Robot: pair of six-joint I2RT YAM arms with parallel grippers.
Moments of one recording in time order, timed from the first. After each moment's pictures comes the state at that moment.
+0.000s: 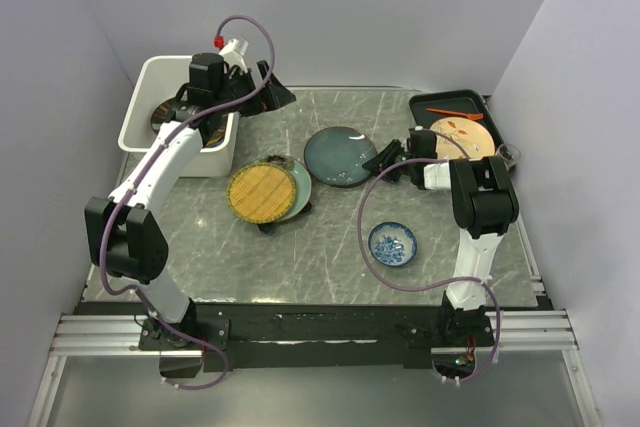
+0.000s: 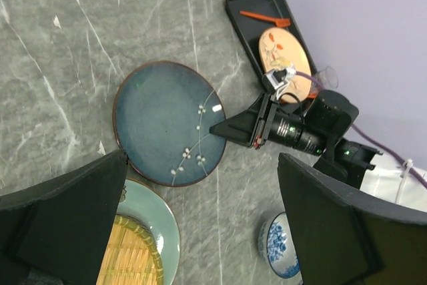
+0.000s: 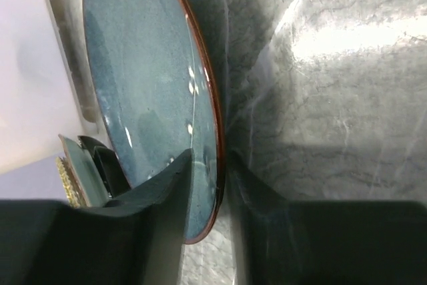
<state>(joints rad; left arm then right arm) -0.26 1.67 1.57 -0.25 0.44 -0.53 0.10 2.02 1.04 0.32 -0.50 0.87</state>
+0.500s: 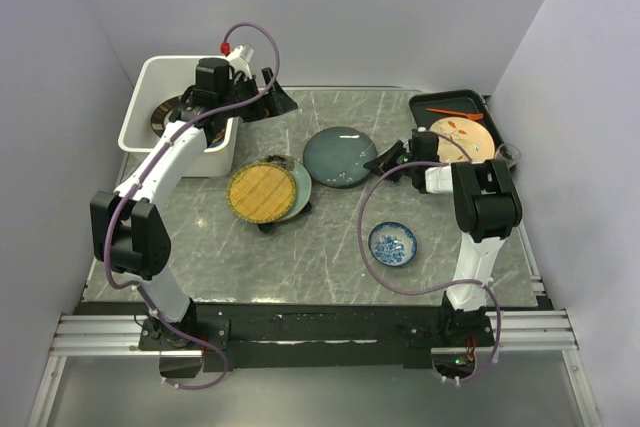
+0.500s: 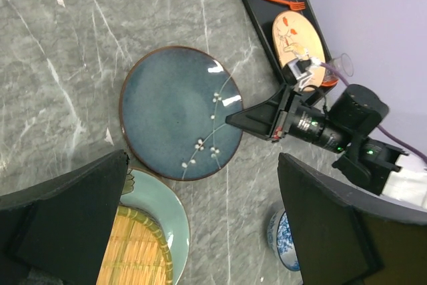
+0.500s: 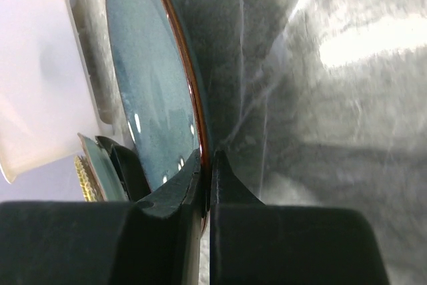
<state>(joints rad) -0.27 1.70 1.56 -0.27 0.44 -0.50 0.10 1.98 0.99 0.38 -0.50 0.93</state>
